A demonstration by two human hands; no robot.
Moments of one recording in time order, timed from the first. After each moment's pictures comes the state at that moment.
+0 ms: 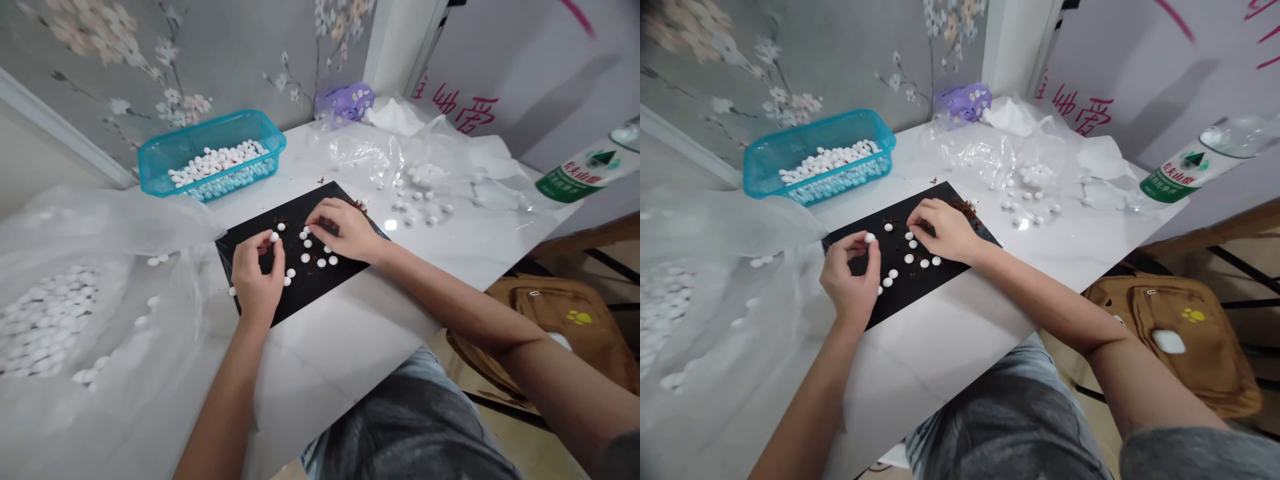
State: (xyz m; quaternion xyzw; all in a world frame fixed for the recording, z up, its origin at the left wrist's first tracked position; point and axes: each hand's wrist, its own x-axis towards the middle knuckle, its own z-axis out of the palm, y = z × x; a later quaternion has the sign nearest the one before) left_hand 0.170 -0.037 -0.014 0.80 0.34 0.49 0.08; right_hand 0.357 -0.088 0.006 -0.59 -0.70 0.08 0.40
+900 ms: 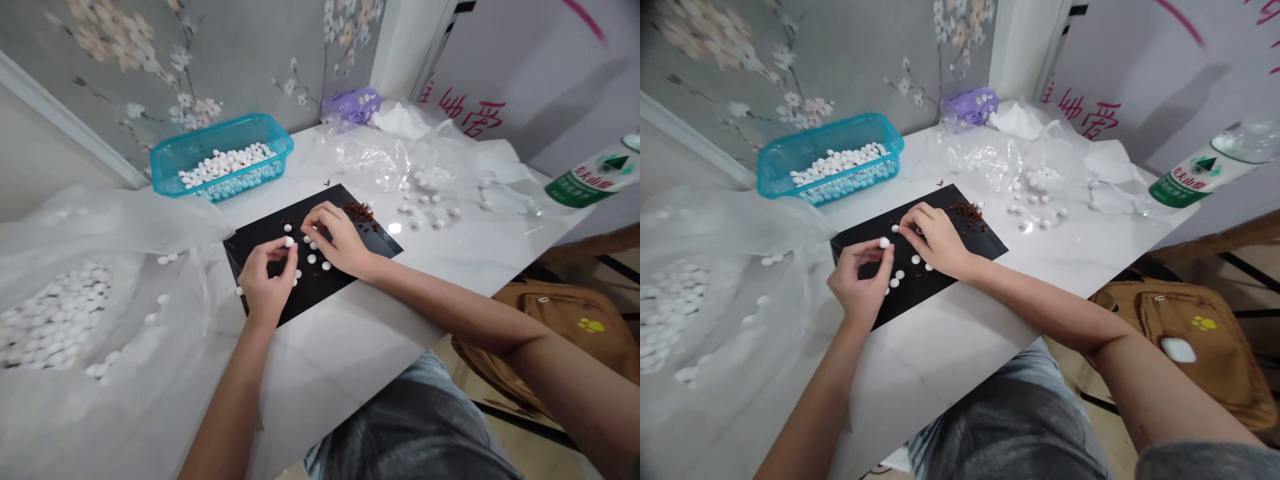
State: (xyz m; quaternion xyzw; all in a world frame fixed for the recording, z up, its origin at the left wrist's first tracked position) left_hand 0.169 -0.044 -0.014 0.78 0.33 0.51 0.14; right_hand 0.326 -0.083 0.000 -0.57 -0.67 0.06 0.48
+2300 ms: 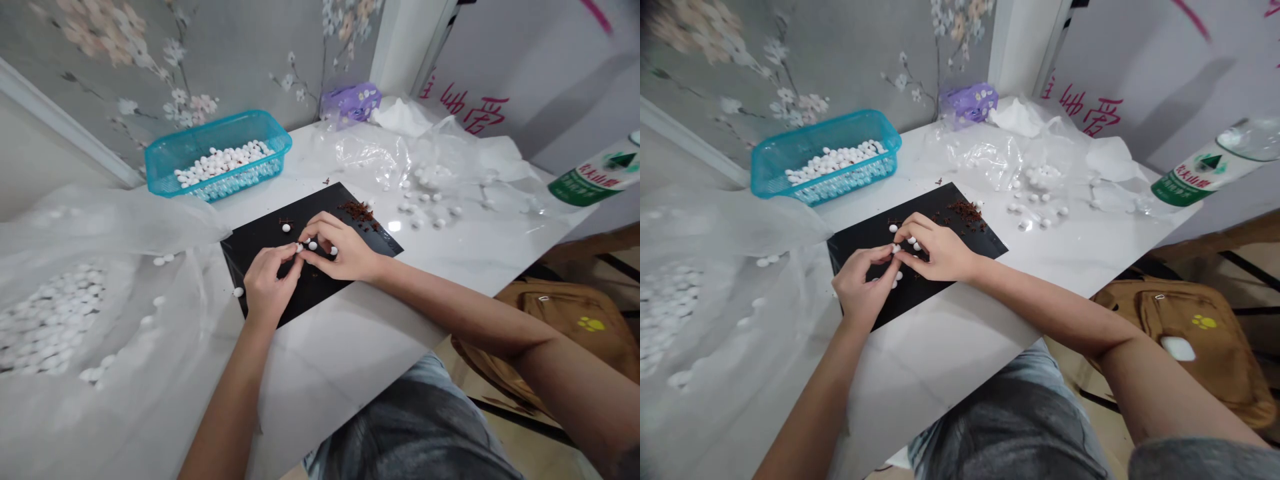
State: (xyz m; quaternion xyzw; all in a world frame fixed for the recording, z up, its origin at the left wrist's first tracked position) left_hand 0.169 -0.041 -0.012 0.84 0.23 0.48 0.08; right_hand 0.330 -0.094 -0.005 -0.49 -0.71 0.08 0.49
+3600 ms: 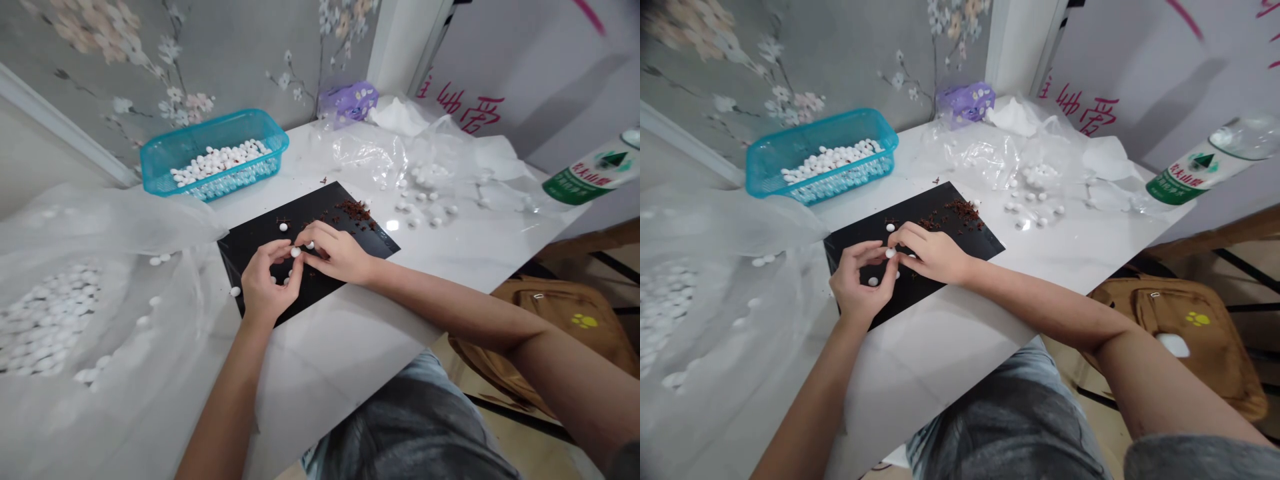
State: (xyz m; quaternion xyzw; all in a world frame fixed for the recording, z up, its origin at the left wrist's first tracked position) left_hand 0.169 -0.048 -0.012 0.82 0.27 0.48 0.15; right_hand 0.327 -0.097 -0.009 -0.50 -0.75 0.03 0.43
